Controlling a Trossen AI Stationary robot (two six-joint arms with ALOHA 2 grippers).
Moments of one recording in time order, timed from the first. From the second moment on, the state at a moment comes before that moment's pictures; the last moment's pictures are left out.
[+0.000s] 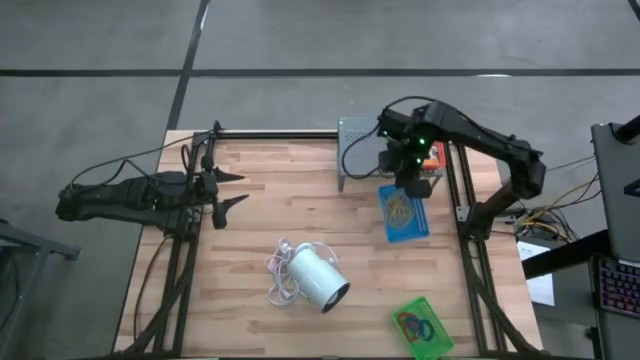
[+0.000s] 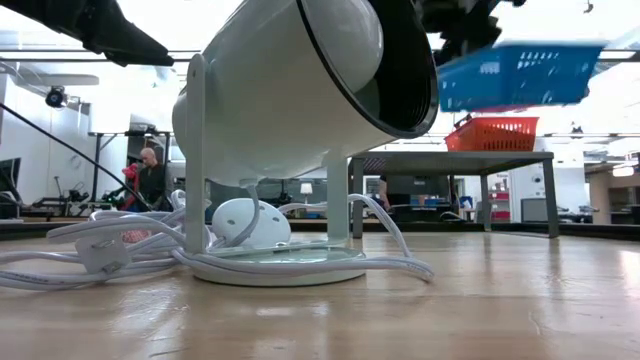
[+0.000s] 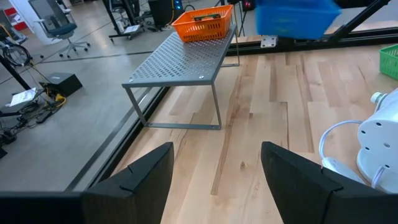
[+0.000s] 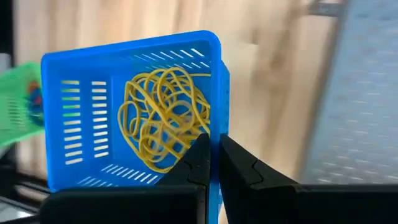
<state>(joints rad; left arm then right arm) -0.03 0.45 0.58 -0.48 -0.37 0.10 -0.43 1.56 1.63 -1.57 -0.34 -0.52</state>
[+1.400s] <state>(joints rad) -0.03 0.45 0.58 -0.48 -0.37 0.10 -0.78 2.01 2.19 -1.57 -0.29 -0.73</state>
